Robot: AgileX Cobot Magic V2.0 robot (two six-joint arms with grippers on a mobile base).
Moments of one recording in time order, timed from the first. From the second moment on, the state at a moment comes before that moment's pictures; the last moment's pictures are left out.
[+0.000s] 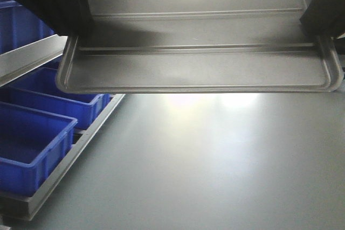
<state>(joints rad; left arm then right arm) -0.89 1.38 -1.18 0.40 0.92 -0.82 0.45 1.12 -0.94 -0.02 0.80 0.42</state>
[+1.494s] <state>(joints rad) -0.89 1.38 -1.18 0.40 0.92 -0.82 0.45 1.12 -0.94 -0.02 0.80 0.42</state>
